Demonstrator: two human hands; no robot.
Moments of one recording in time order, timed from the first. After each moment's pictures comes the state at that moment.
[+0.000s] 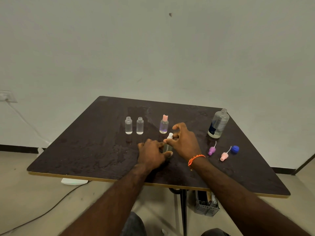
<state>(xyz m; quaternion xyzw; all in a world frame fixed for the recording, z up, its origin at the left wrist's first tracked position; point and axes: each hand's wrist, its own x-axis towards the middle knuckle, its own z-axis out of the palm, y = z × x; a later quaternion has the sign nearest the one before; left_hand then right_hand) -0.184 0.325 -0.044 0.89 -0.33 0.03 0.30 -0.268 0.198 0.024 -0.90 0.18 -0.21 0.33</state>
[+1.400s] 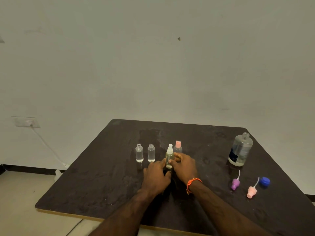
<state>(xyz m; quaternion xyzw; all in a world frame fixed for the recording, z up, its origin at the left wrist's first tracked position) -0.141 0.328 -0.034 0.89 -0.31 -0.01 0.34 -0.186 0.195 -0.017 -0.84 0.22 -0.21 0.44</state>
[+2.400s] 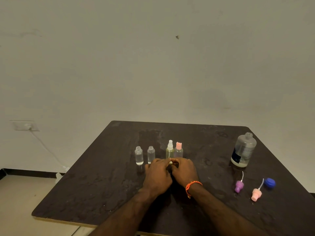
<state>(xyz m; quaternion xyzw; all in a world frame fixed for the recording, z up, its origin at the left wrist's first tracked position) -0.132 0.320 -0.025 0.89 -0.34 0.00 0.31 -0.160 0.185 -0.046 -0.91 0.21 -0.16 0.32</state>
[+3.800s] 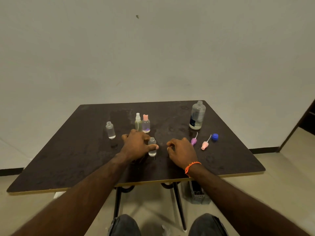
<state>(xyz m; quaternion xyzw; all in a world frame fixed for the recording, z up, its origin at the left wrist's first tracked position) -0.180 0.320 0.003 0.90 -0.38 0.01 0.22 -0.317 0.159 -0.024 -0.94 0.23 -0.21 0.17</state>
